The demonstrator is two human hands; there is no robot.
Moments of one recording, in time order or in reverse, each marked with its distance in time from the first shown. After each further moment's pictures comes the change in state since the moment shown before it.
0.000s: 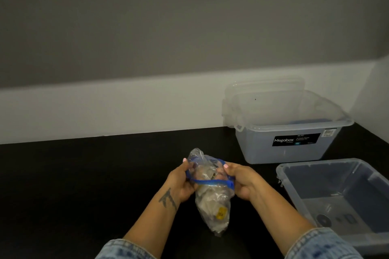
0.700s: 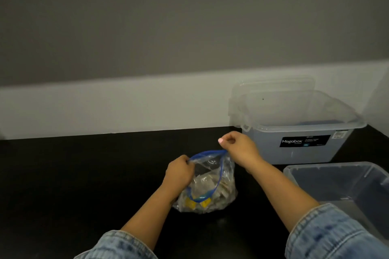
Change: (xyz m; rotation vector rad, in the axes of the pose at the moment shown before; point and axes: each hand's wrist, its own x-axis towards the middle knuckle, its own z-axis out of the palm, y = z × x) left_hand 0.007 0.018 -0.017 1.423 0.292 0.598; right_hand 0.014 -0.042 0.023 -0.953 0.211 -0.654
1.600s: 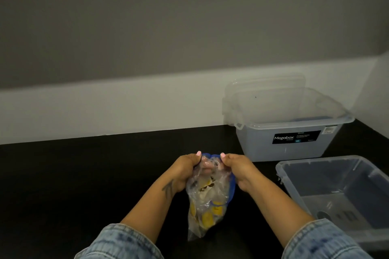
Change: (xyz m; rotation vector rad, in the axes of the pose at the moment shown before) left_hand -0.011 0.029 0.003 -0.944 -0.451 -0.280; right_hand -0.026 0.027 0.013 0.606 -0.171 0.480
